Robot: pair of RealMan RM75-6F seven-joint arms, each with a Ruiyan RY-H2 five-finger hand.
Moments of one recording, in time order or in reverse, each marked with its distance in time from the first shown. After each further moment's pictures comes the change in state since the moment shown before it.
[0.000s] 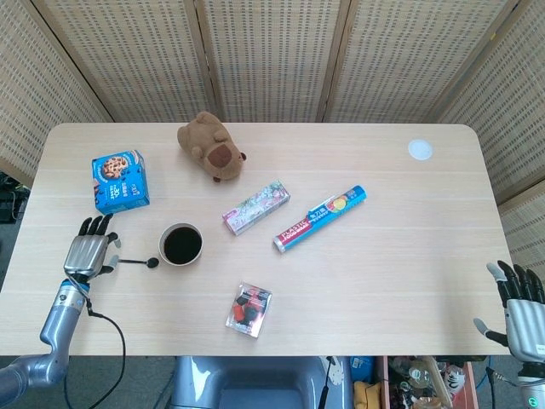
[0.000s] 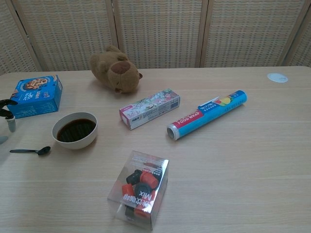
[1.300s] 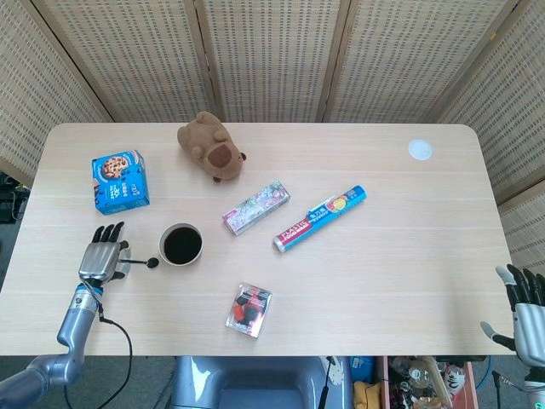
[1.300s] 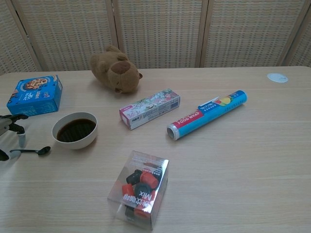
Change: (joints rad) left arm 0.031 -0.152 -0.066 0.193 0.085 -0.088 -0.043; right arm -0.020 0.003 0.000 0.007 0.011 0.010 0.010
